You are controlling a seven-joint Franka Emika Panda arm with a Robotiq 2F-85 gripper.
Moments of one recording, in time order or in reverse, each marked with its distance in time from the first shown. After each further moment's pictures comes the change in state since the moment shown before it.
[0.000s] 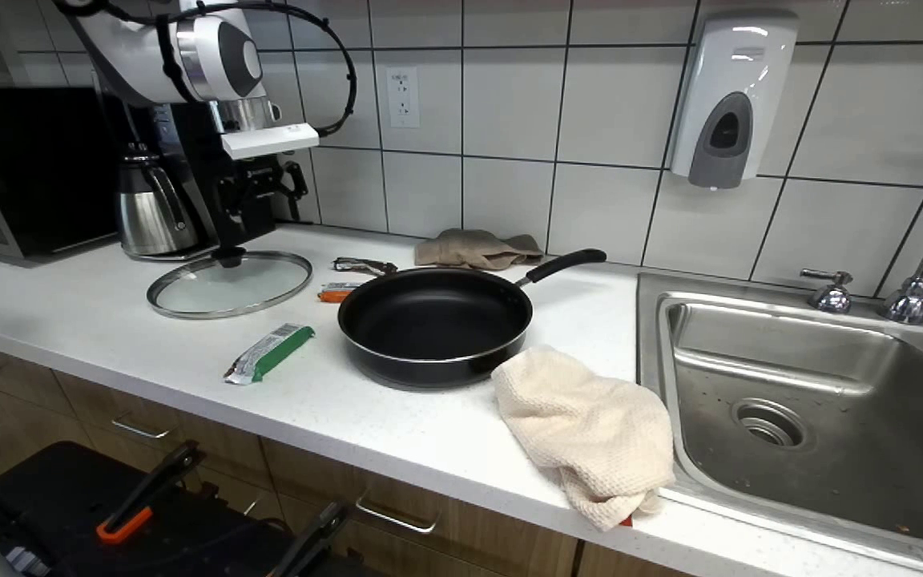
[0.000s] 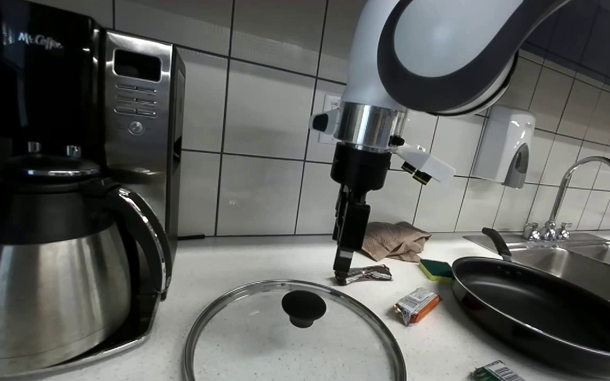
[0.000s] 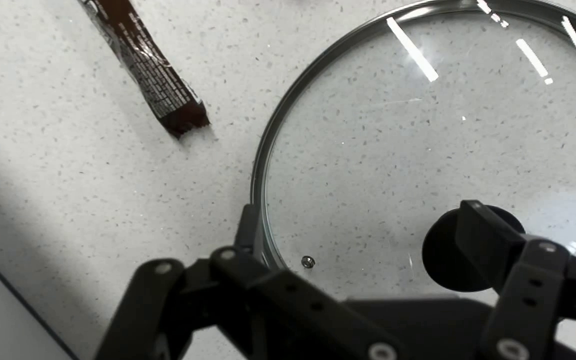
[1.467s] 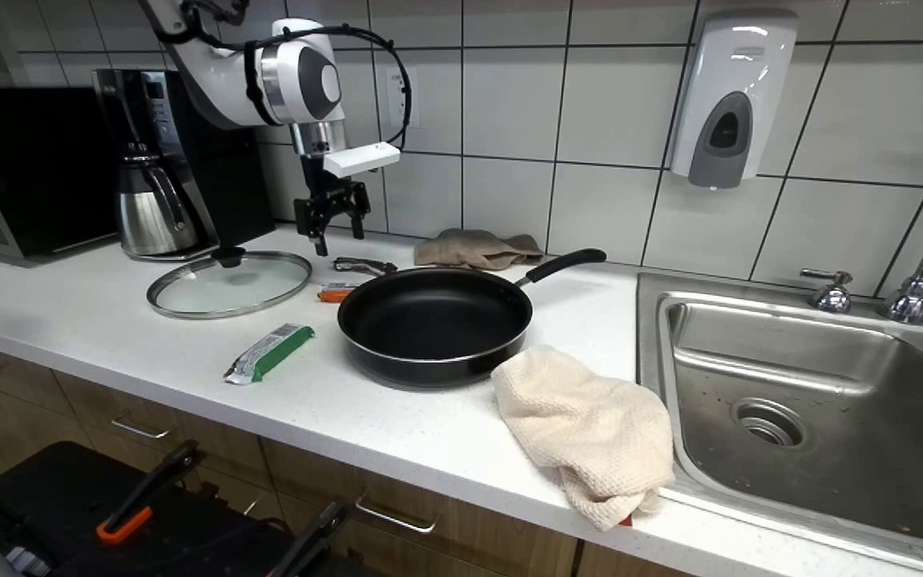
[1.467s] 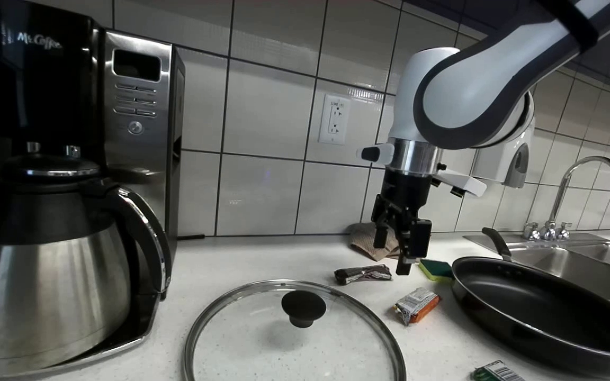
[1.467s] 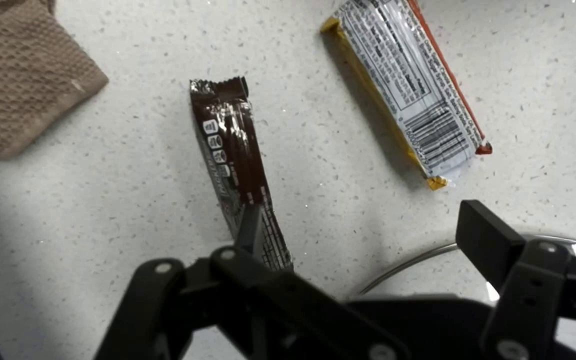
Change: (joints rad) arm -0.150 0.045 -0.051 -0.007 -0.001 0.008 -0.446
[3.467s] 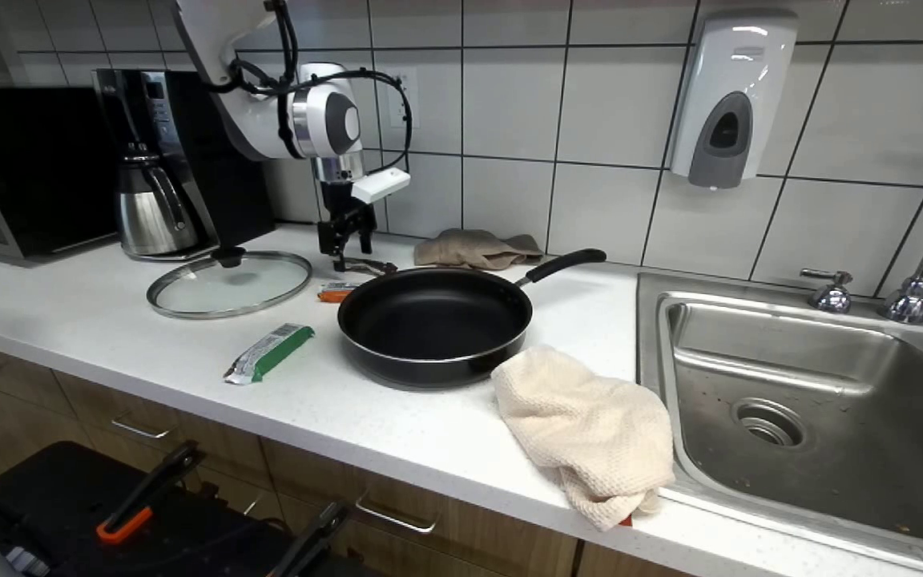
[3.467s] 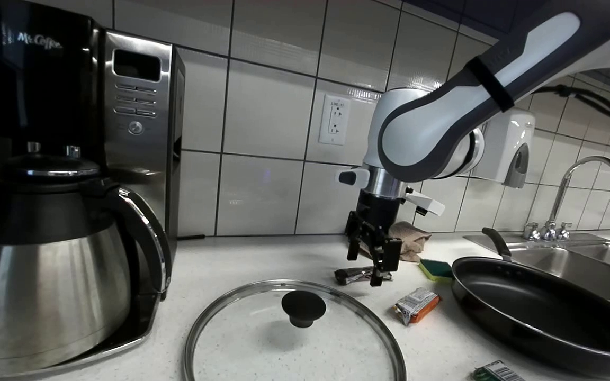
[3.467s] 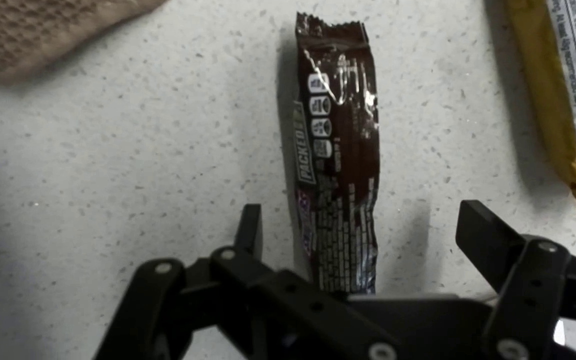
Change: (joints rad) arm 0.009 0.223 -0.004 0.222 -0.006 0.012 -0.175
